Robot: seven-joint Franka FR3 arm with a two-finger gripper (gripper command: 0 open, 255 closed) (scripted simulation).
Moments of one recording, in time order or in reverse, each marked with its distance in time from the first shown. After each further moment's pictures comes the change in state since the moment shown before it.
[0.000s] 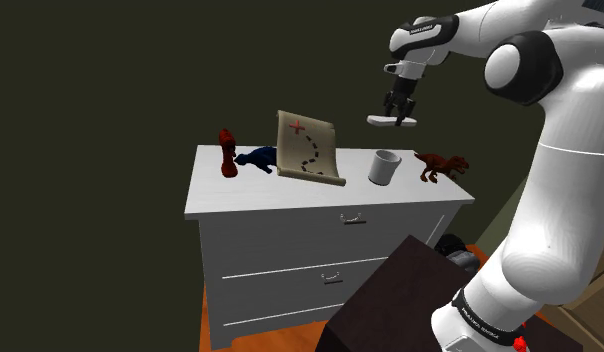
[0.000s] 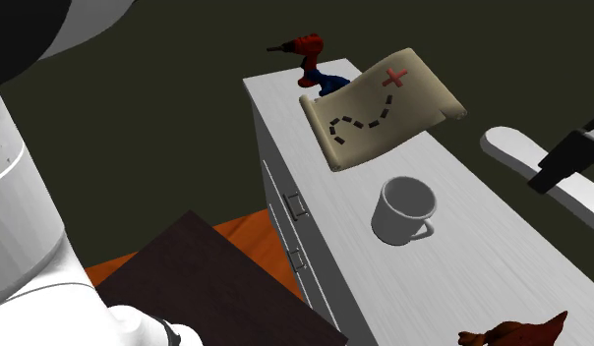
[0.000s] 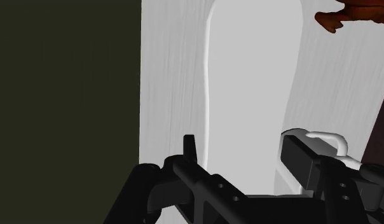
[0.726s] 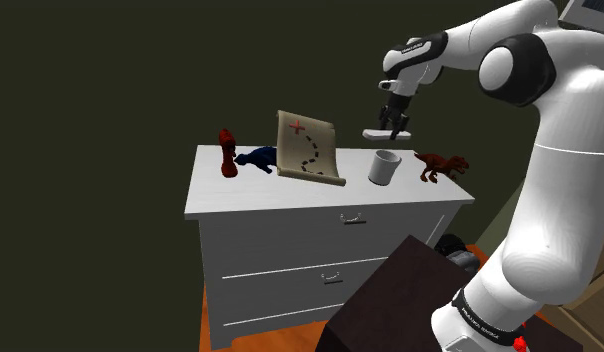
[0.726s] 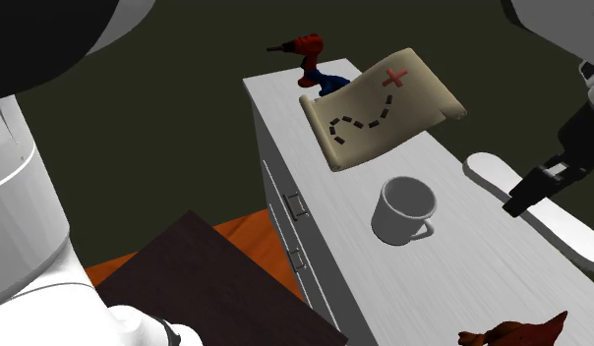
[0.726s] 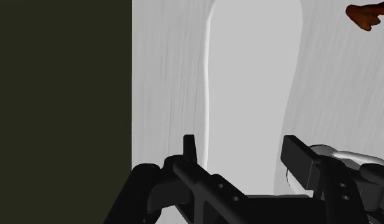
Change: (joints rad) arm 0.003 0.025 0.009 -0.119 0.020 0.138 -0.015
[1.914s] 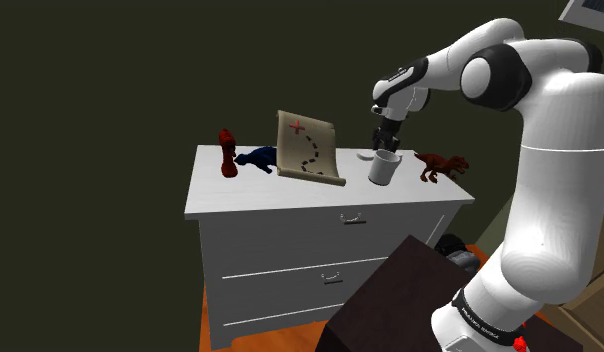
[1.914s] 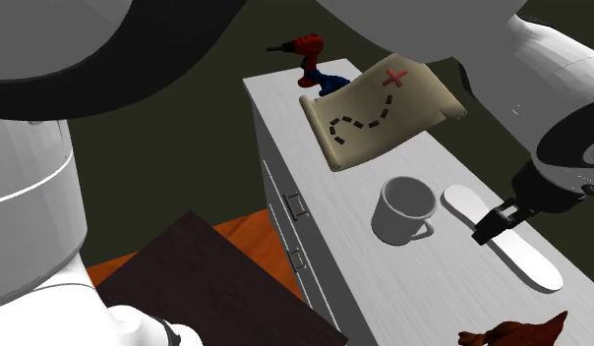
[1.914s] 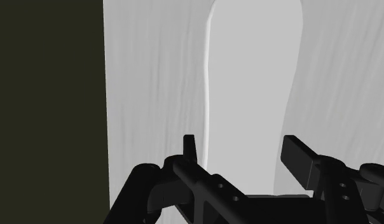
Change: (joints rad) arm -0.017 0.091 0.031 -0.124 0.068 0.199 -0.045
